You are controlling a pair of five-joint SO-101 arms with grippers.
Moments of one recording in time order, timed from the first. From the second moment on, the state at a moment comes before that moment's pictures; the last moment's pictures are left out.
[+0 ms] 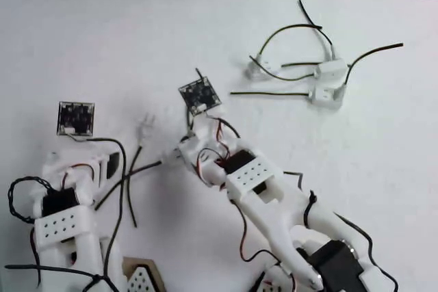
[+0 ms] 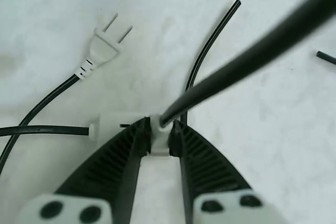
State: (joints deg) left arm -26.2 -58.3 80.4 38.5 -21.3; right arm -38.4 -13.8 53.8 22.5 -4.4
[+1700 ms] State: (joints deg) left arm -26.2 -58.9 81.9 36.0 -21.3; right arm -39.4 -22.2 51.5 31.3 -0.7
